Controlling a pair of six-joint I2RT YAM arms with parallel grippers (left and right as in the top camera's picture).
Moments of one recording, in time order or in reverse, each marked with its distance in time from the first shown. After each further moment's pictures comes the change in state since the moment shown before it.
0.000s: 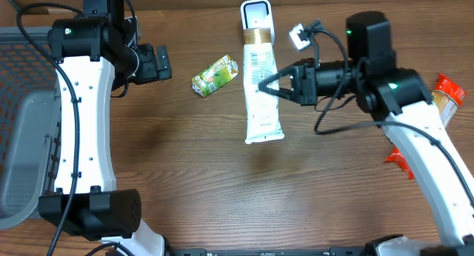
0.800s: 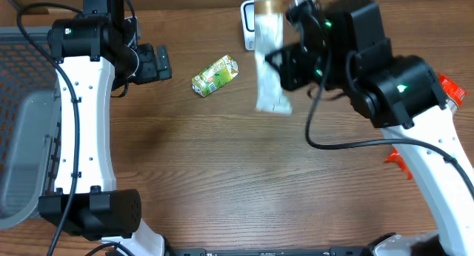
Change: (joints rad) left arm 0.000 0.000 0.000 0.000 0.000 0.000; right arm 0.225 0.098 0.499 -0.418 0.999 -0.077
